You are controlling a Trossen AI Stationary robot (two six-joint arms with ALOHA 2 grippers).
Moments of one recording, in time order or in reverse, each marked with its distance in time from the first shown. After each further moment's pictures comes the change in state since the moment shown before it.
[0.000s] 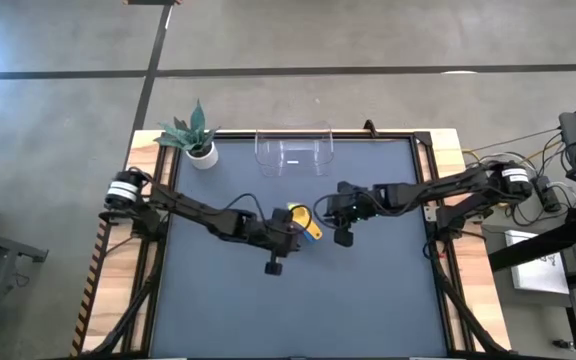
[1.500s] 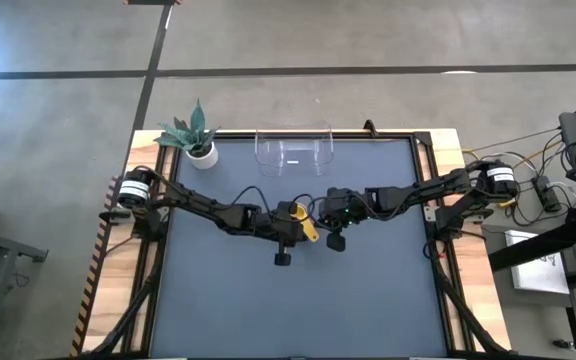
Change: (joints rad) left arm 0.080 0.081 -0.001 0.147 0.021 -0.007; right arm 0.011 0.118 0.015 0.164 -0.089 0.021
